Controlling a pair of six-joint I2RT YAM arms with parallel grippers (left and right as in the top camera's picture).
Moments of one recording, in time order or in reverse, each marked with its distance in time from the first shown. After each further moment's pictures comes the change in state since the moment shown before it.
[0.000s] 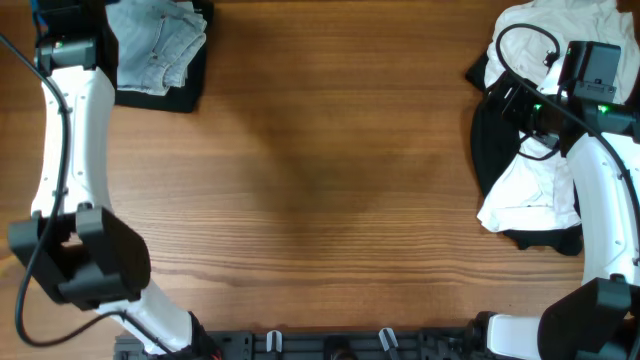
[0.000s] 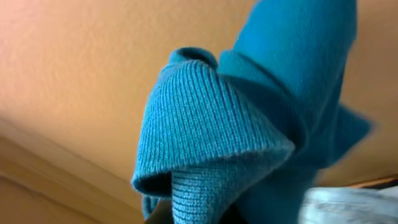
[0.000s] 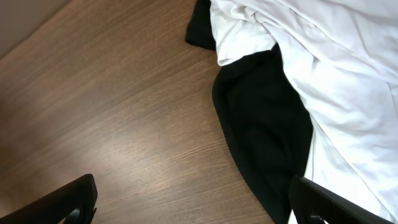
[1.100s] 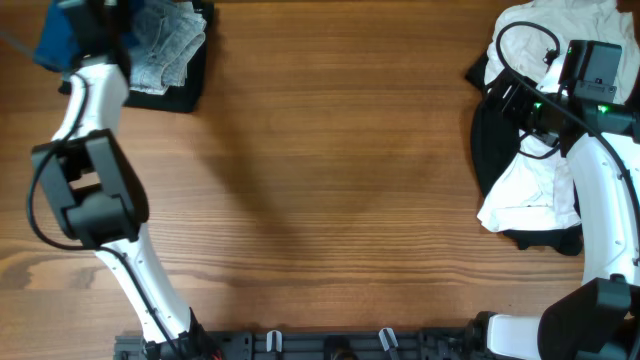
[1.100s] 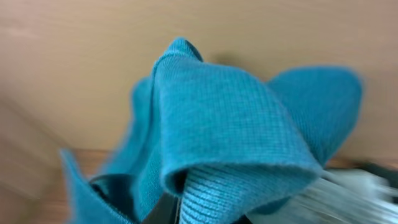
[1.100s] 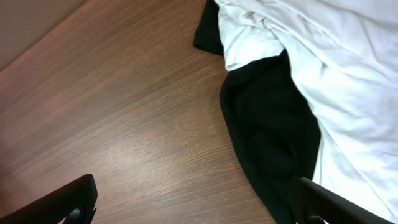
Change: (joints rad) left arm 0.052 0.364 0.003 0.132 0.049 -0.488; right arm 0.000 0.000 0.000 0.019 -0.023 0.000
